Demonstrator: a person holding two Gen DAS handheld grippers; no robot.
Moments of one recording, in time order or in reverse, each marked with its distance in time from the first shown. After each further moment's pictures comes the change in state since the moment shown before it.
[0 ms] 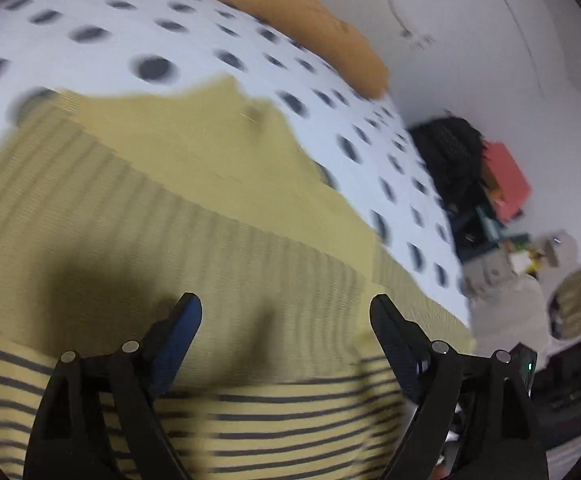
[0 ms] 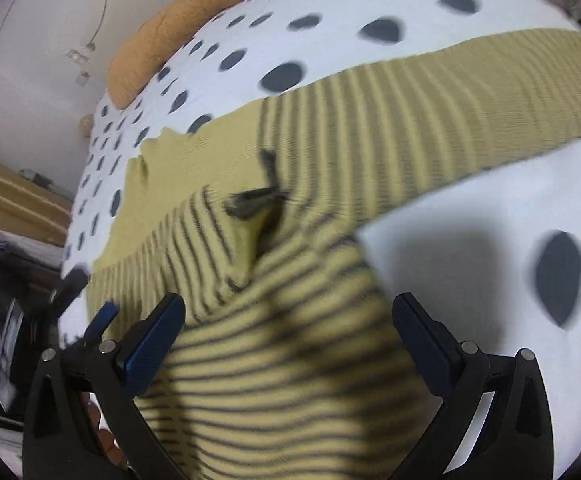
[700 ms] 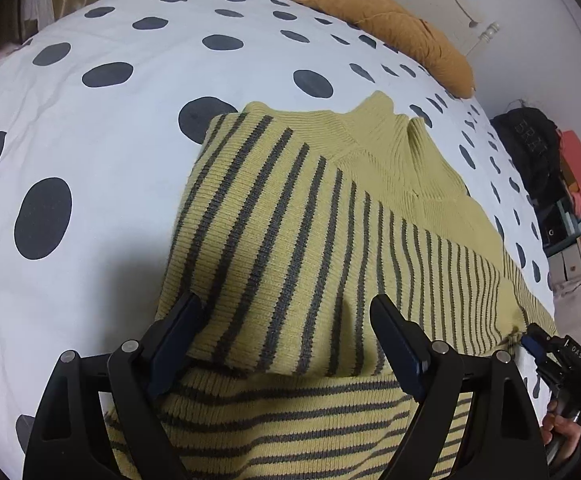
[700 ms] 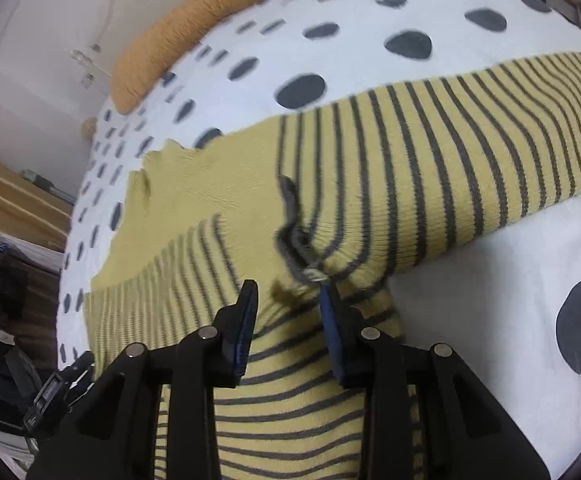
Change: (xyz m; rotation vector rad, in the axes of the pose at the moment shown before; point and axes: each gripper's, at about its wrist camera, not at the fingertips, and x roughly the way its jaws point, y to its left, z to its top) left arm -0.042 0.118 0.013 0.024 0.036 0.264; right arm 0.005 0.016 0.015 -0.045 -0.067 -0.005
